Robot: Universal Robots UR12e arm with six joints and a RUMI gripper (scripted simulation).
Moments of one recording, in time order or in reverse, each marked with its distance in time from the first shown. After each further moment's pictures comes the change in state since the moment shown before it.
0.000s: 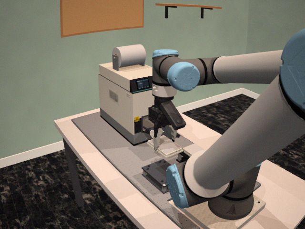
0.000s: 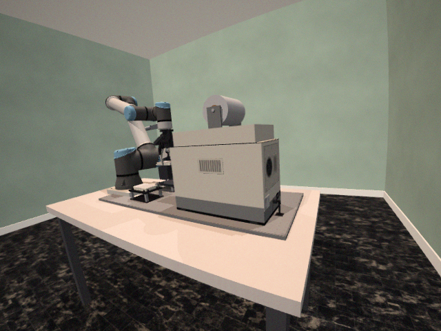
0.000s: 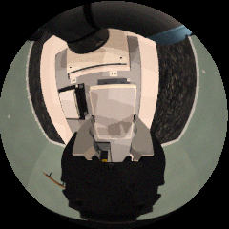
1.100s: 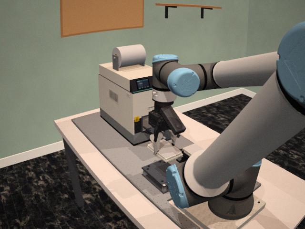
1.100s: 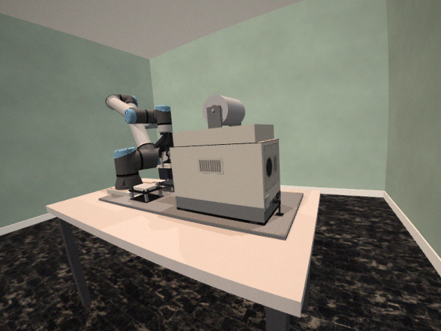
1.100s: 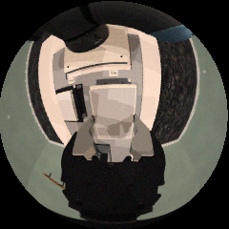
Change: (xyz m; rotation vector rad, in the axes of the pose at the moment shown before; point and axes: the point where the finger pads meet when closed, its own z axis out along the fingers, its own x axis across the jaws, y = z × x) arm 0.000 0.000 0.019 0.000 0.000 0.000
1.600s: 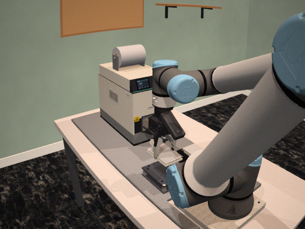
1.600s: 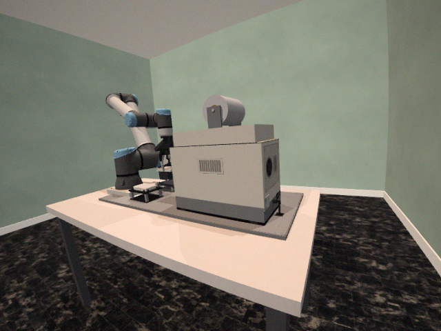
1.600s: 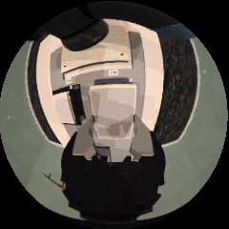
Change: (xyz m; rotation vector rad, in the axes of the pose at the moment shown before) arm 0.000 0.000 0.022 0.000 0.000 0.000
